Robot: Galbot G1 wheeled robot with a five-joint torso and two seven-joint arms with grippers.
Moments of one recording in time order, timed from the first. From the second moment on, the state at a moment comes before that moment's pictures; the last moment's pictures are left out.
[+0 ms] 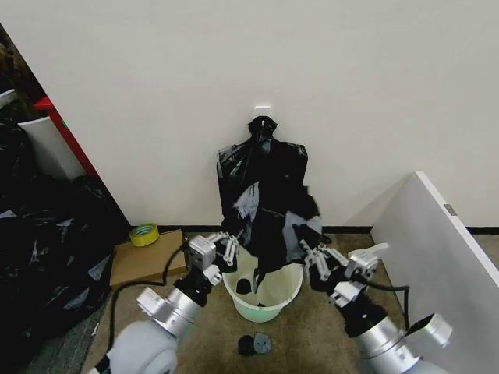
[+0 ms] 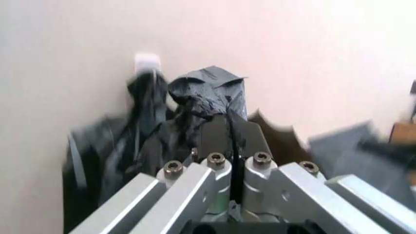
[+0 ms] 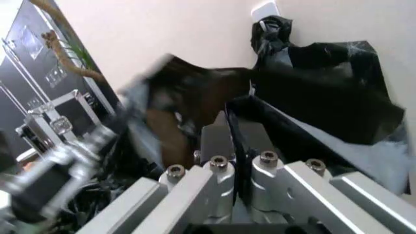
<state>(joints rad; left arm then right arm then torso) 1.37 -0.89 -0.22 -2.37 -0.54 -0.13 -0.05 -1.67 0.99 0.39 2.50 0.81 0.00 0.03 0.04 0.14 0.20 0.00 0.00</state>
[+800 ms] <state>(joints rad) 1.33 -0.86 -0.18 -2.40 -0.65 -0.08 -0.07 -1.57 0.93 0.54 2.50 1.14 -0.16 0.12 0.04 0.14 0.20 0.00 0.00</state>
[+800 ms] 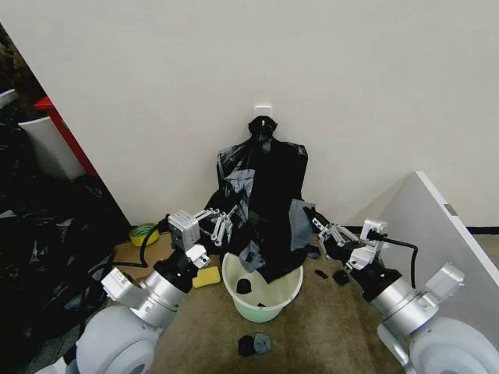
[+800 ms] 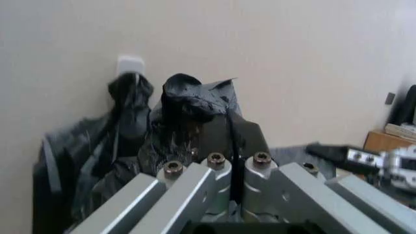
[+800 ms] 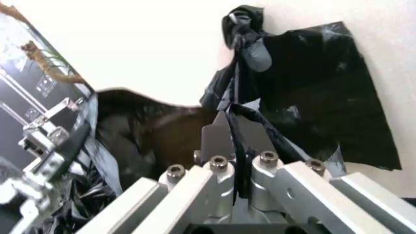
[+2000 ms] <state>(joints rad) 1.31 -0.97 -0.05 -2.10 -0.55 -0.15 -0.12 -1.59 1.16 0.27 2.30 0.94 -0.10 0.08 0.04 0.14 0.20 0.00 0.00</state>
